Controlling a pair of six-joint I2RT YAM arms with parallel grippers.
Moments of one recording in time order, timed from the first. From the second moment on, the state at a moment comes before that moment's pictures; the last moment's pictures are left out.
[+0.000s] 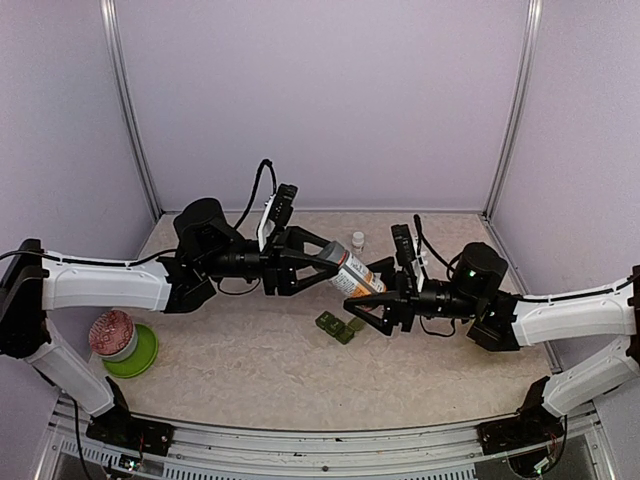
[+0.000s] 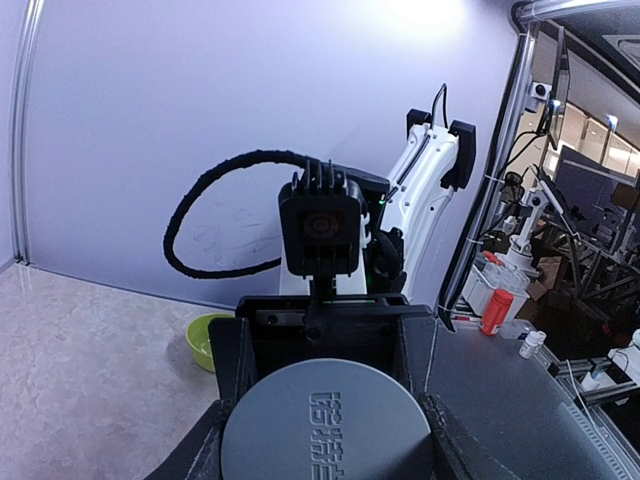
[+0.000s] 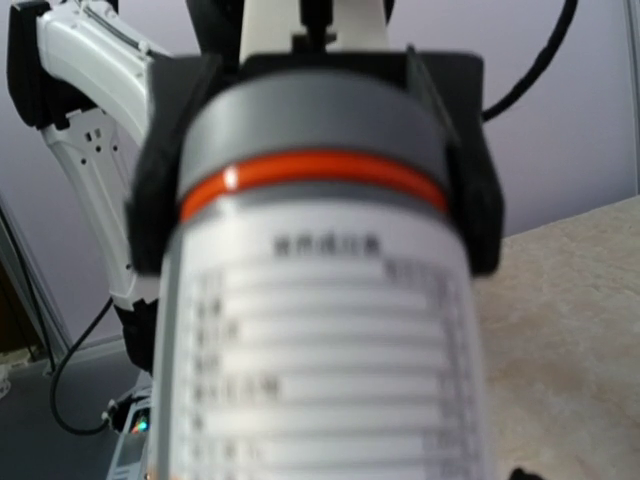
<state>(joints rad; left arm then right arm) -0.86 1.52 0.92 0.75 0.80 -0.33 0.89 1.29 0.58 0.81 -0.56 0.27</state>
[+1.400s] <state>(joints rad) -0.87 1.52 0.90 0.78 0.73 -0.34 0.89 1.30 0.58 0.86 -0.57 0.30</state>
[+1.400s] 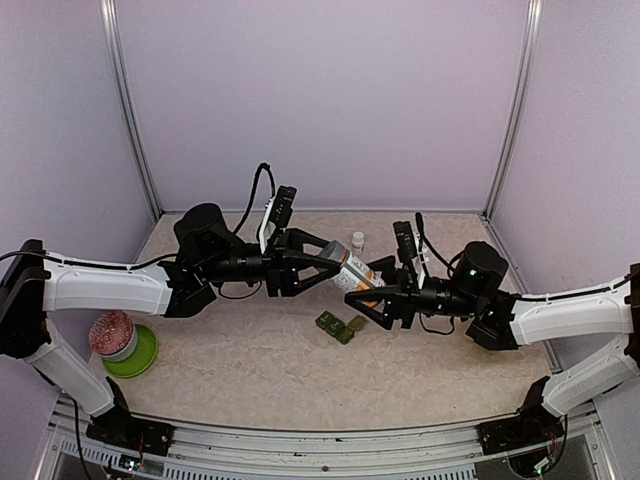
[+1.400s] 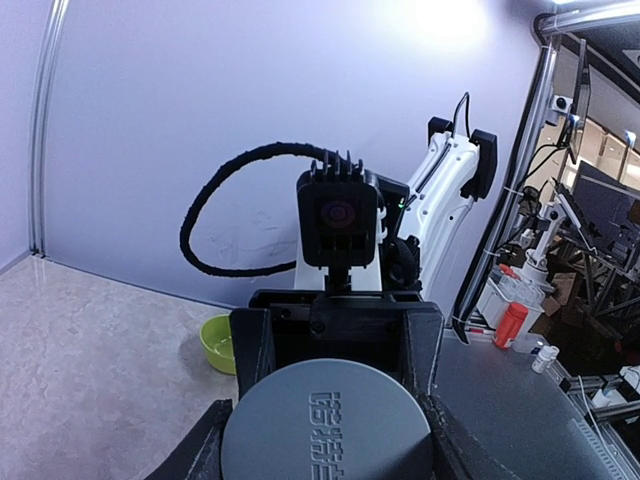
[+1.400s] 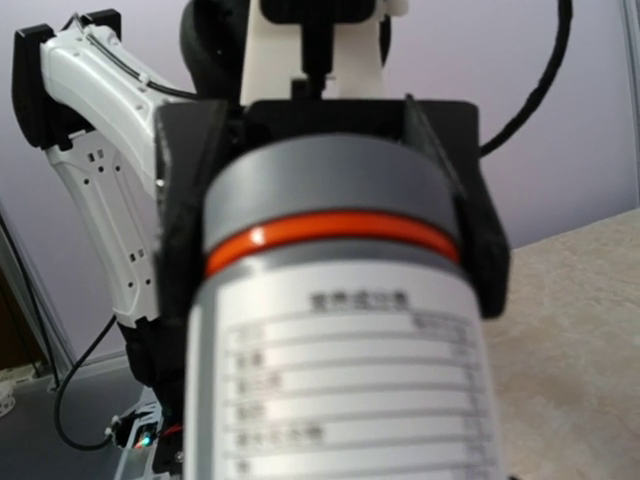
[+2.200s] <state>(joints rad) -0.84 1.48 0.86 0.81 0.81 -0.29 0.89 1.29 0.58 0.80 -0.60 0.35</state>
